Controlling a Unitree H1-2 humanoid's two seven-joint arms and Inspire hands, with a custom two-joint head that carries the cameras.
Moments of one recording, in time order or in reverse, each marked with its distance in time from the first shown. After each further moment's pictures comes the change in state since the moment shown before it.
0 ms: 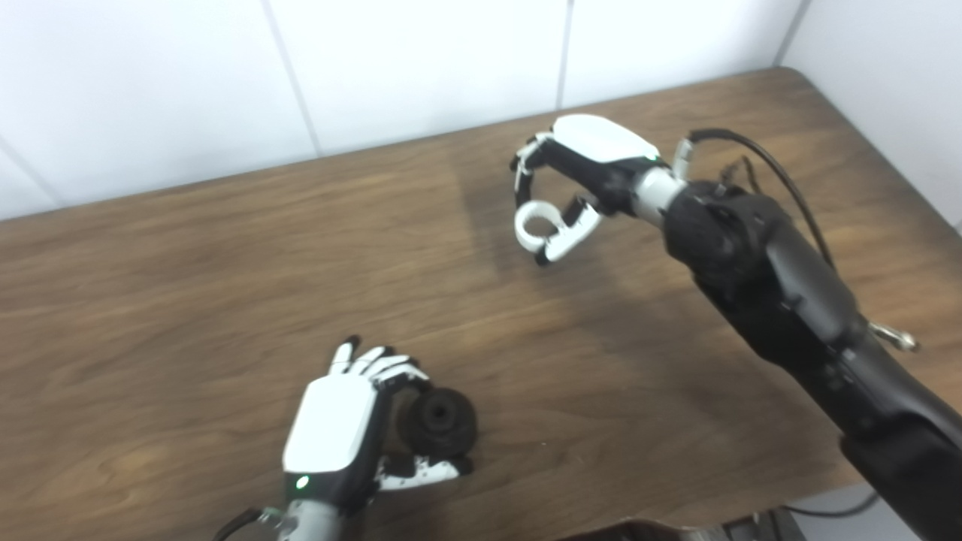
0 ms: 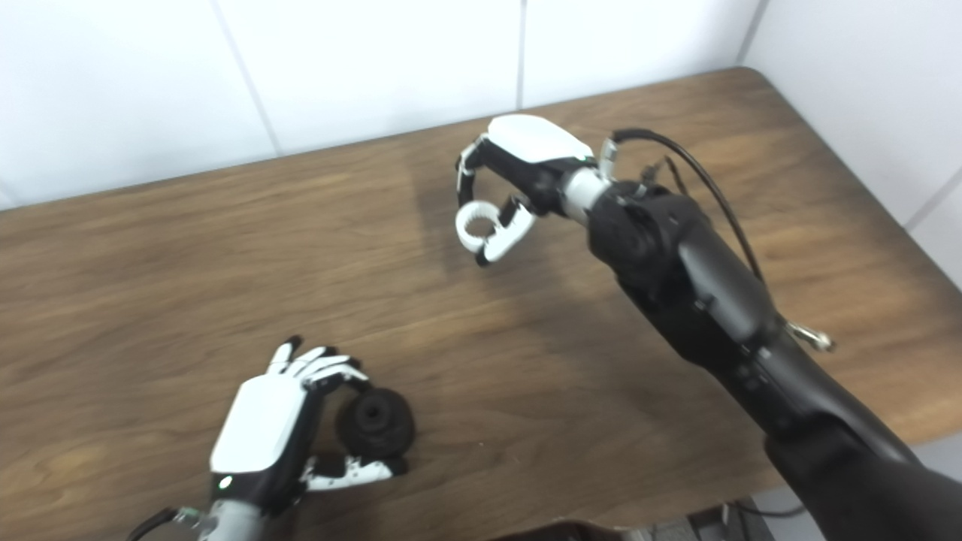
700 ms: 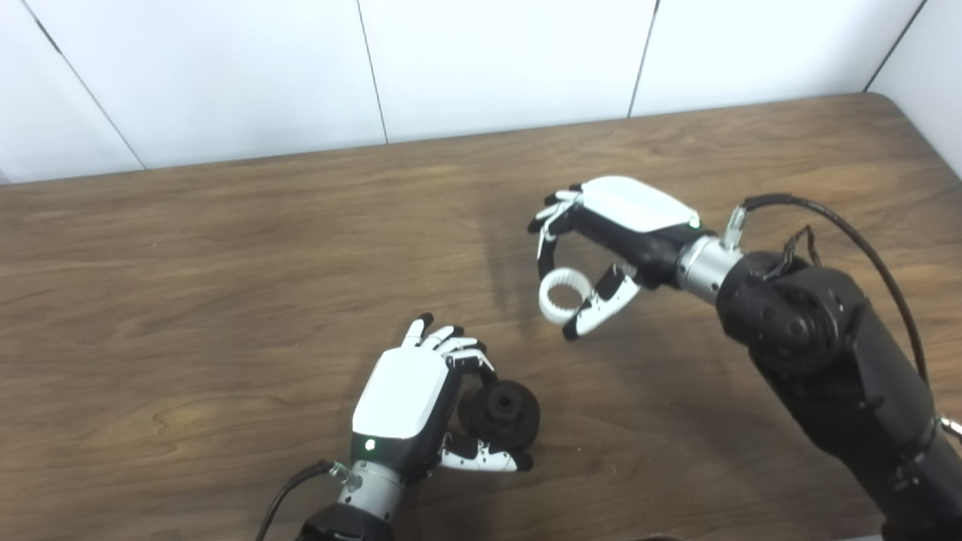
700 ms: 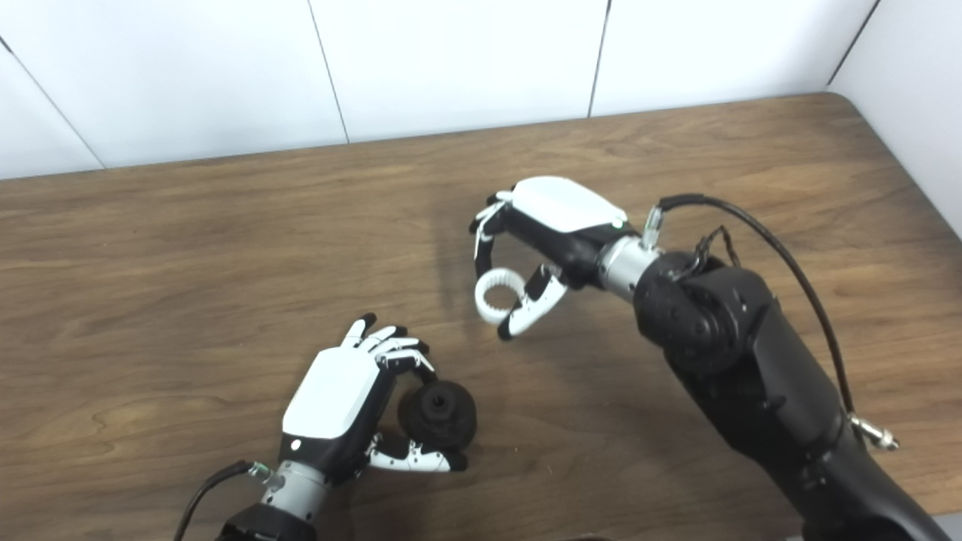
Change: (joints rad) left arm -0.031 -0.029 -0.045 0.012 0.041 0.044 -0.023; right arm 0.094 0.057 0.053 -0.194 -0.023 -0.004 0.135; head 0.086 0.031
